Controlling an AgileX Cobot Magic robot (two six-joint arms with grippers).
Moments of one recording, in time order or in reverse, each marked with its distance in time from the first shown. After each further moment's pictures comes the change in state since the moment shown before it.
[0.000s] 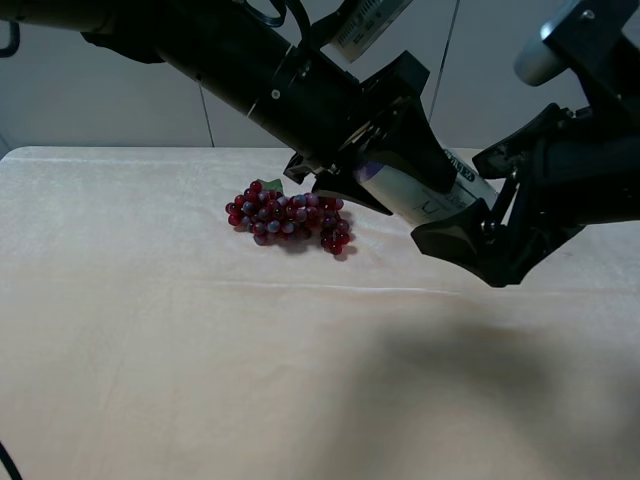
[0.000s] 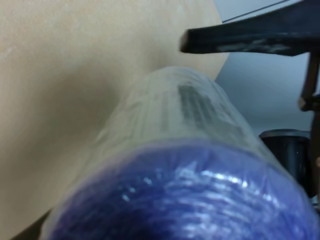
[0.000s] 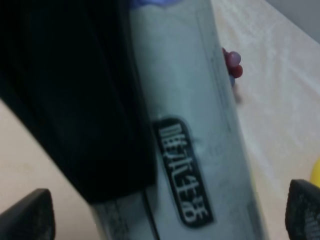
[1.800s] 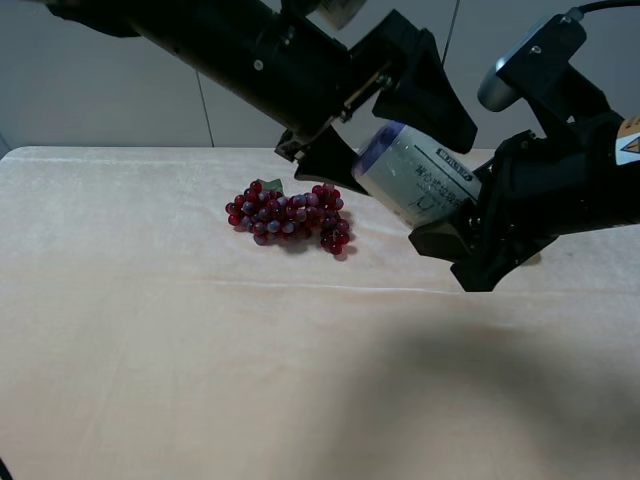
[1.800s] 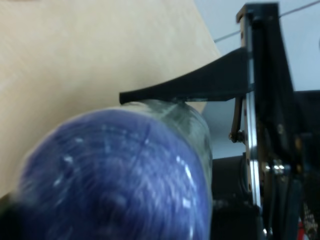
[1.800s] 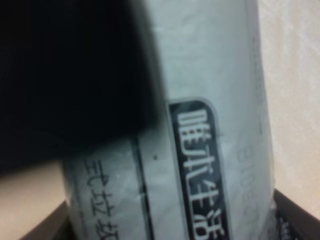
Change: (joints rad) left arm 0.037 -0.075 0.000 0.020 -0.005 -0.002; right arm 0.000 0.064 0.000 0.007 -0.010 -0.002
